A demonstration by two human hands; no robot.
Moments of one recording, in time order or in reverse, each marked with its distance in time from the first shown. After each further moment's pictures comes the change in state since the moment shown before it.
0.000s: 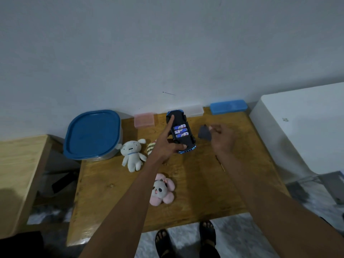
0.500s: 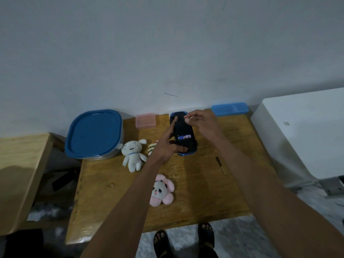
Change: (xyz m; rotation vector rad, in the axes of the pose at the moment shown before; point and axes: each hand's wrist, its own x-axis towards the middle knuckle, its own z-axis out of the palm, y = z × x) left_hand 0.002 0.000 -0.001 -0.013 -0.053 0.009; right_hand 0.009 -0.073 0.005 0.121 -0.524 -0.226
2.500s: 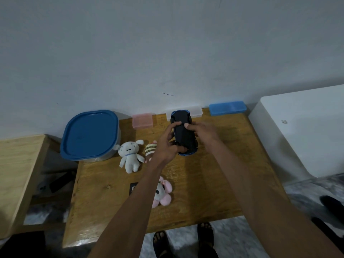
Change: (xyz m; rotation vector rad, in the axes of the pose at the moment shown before) left_hand 0.002 -0.004 0.015 -0.103 0.058 0.100; right_hand -0.007 0.020 0.011 0.287 0.080 0.410
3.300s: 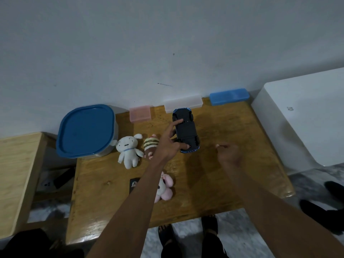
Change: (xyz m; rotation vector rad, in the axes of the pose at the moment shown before) left_hand 0.007 -0.021 0.005 0.031 -0.030 -0.108; right_hand 0.007 0.128 -0.056 -0.366 0.494 0.221
